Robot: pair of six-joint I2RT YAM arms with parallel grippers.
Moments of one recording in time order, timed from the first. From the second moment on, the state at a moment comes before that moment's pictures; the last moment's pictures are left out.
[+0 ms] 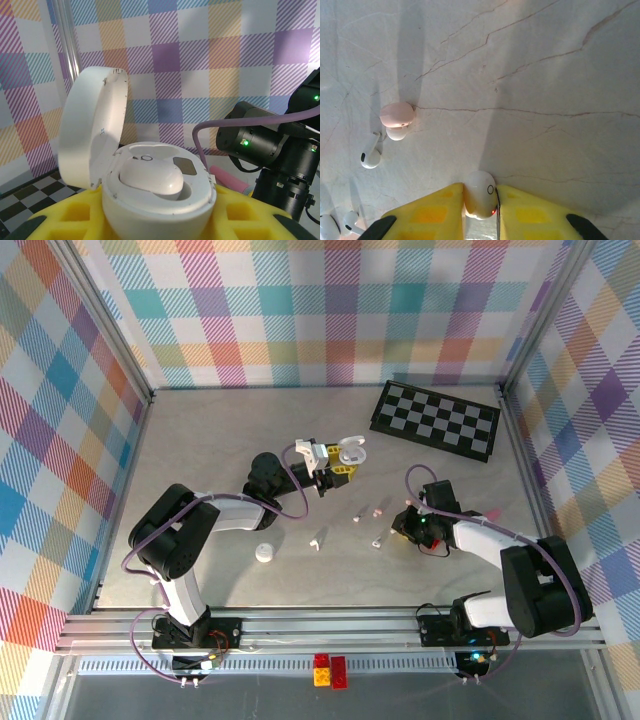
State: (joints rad) left arm -0.60 1.78 0.81 1.19 0.69 -0.03; right arm 0.26 1.33 0.48 -0.19 -0.36 0.78
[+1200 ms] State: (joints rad) left arm -0.57 1.76 0.75 1.10 0.72 0.00; right arm 0.61 1.11 1.02 -0.53 -0.11 0.24
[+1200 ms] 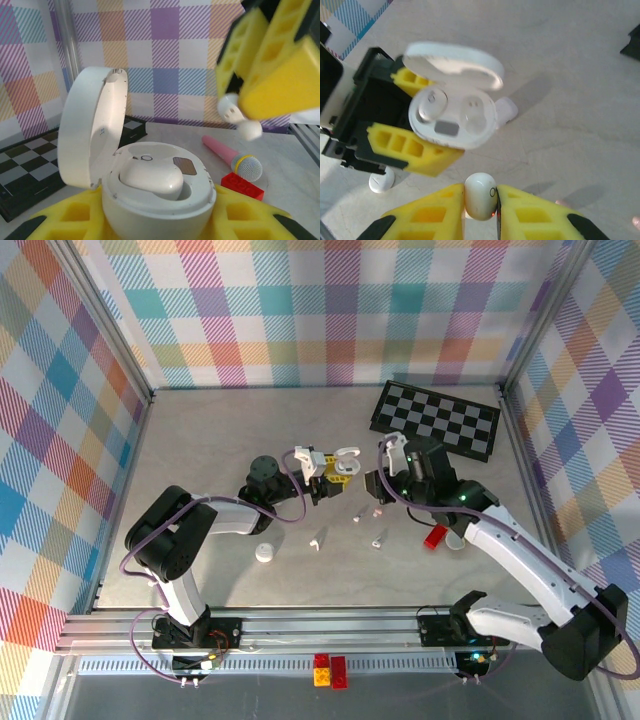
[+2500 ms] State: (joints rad) left arm -0.57 1.74 0.74 1.03 0.76 0.00; right arm 0.64 1.33 1.17 -0.58 -0.09 0.03
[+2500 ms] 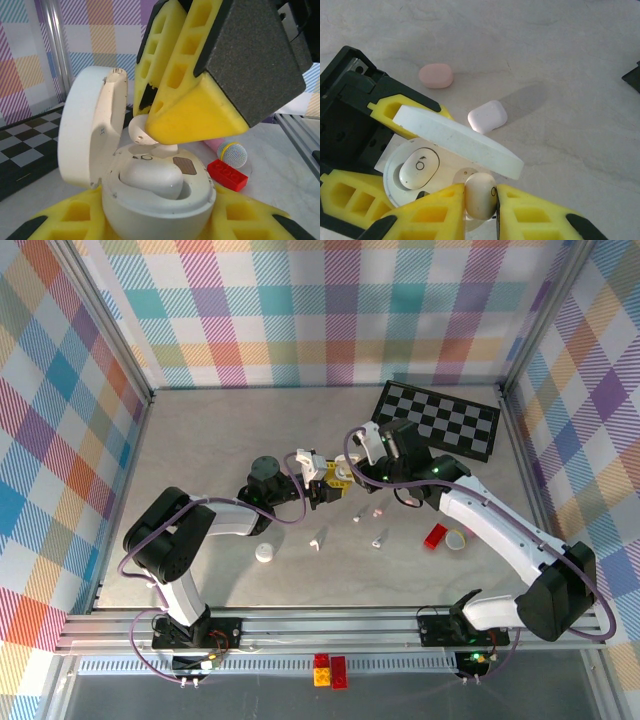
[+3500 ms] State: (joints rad) left arm -0.57 1.74 0.74 1.10 0.77 -0.05; right arm 0.64 1.19 1.11 -0.50 -0.10 0.08
